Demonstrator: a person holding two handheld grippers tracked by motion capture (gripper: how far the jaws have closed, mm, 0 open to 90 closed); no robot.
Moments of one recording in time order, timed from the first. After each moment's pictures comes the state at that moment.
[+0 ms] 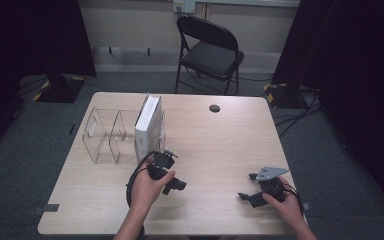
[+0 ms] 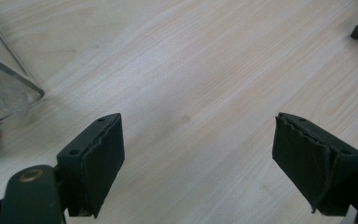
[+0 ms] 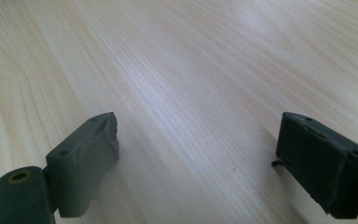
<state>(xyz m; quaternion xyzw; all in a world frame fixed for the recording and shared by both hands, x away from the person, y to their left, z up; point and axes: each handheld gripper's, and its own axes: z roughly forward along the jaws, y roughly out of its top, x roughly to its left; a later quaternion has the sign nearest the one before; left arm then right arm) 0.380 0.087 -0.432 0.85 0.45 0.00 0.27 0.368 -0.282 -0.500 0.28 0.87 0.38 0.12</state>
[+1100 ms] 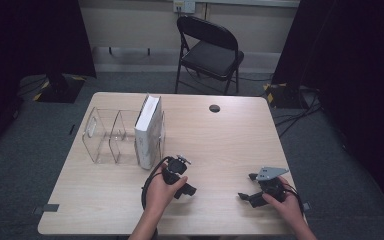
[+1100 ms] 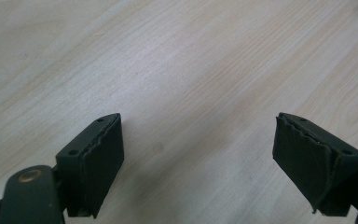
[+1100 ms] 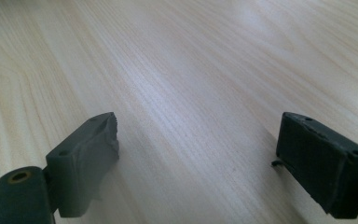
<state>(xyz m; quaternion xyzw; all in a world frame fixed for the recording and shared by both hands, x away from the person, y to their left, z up) 0.385 0.053 -0.465 0.87 0.42 -0.01 0.26 0.368 -0.282 -0.500 0.28 0.87 0.38 0.12</state>
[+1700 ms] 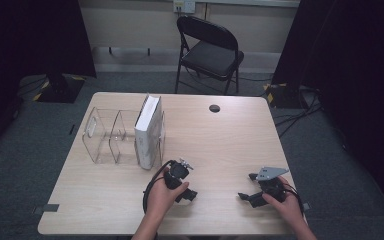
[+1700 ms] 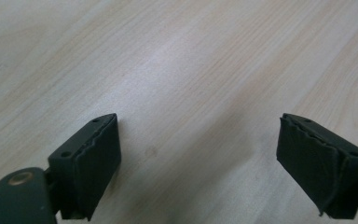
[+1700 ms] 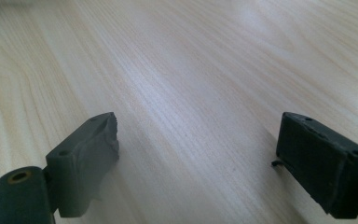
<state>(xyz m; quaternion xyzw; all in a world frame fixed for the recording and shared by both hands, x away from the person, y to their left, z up) 0.376 0.050 -0.474 0.89 0.37 0.02 0.26 0.368 -0.282 -0.500 0.28 0.87 0.38 0.12</state>
